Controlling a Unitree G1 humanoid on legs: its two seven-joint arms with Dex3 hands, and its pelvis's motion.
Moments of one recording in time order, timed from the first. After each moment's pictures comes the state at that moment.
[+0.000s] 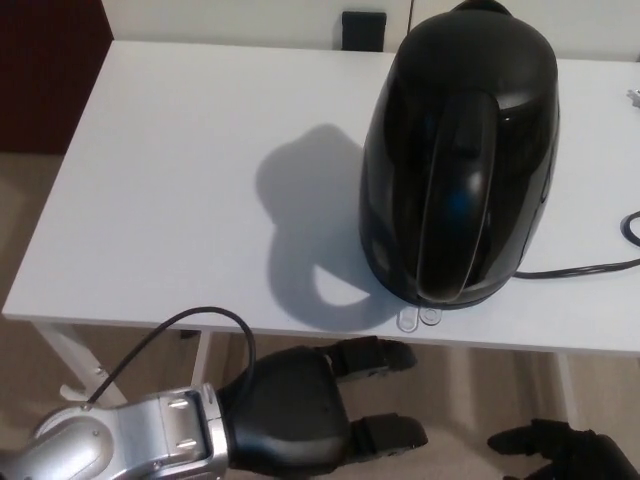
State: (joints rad) left_arm -0.34 0.69 -0.84 -0.02 1.12 -0.50 0.05; right_arm -0.04 -0.33 0.16 1.00 -0.23 -0.62 0.00
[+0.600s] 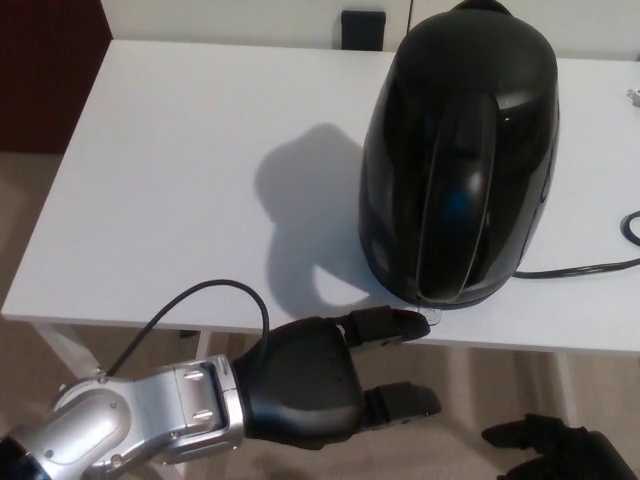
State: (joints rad) left_arm -0.39 0.64 -0.80 0.03 1.14 -0.51 0.05; right_arm -0.03 -0.33 0.16 0.97 -0.26 -0.62 -0.02
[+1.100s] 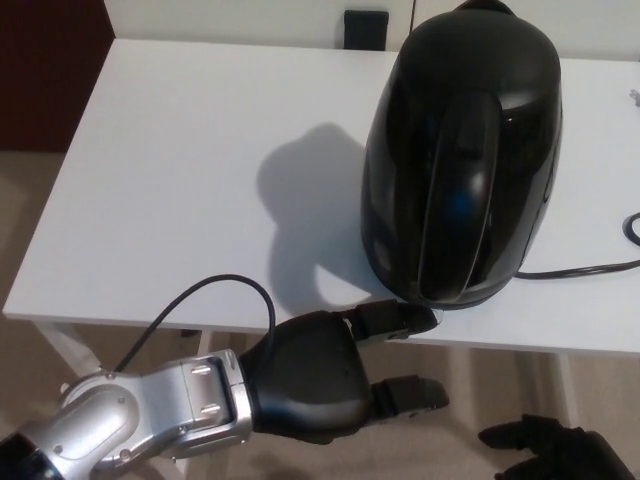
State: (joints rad) left_arm -0.40 0.61 -0.79 0.05 1.14 -0.52 0.05; right_arm -0.03 -0.33 0.16 0.98 -0.27 -0.63 0.00
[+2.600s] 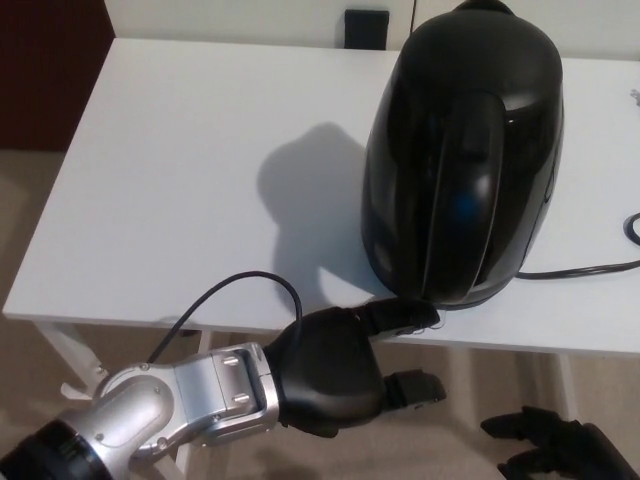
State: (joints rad) left_arm -0.45 0.51 -0.82 0.18 1.21 -0.48 -0.01; right_arm -0.05 -0.34 0.19 0.96 -0.31 -0.61 -0.03
